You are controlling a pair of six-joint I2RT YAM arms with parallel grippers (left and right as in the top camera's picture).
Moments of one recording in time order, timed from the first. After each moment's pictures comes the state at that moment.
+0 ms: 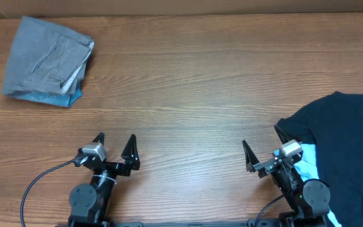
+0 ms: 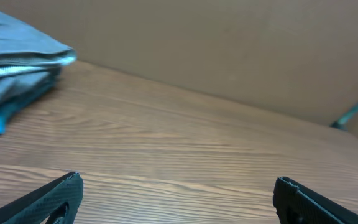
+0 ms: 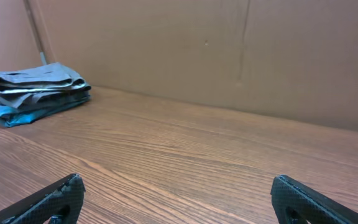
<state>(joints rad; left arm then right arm) -0.12 0.02 0.01 -0.06 0.09 -0.37 0.13 0.01 0.02 -0.01 -0.31 -0.01</state>
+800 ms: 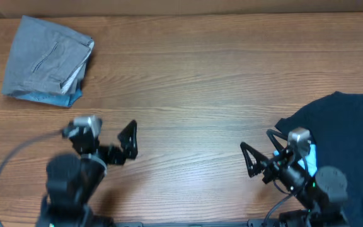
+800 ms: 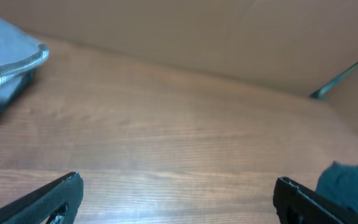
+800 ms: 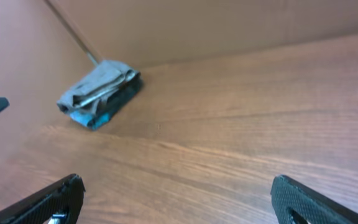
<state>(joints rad) -0.12 0.56 0.67 -0.48 0.19 -0.36 0.13 0.32 0.44 -0.41 -0.46 0.30</state>
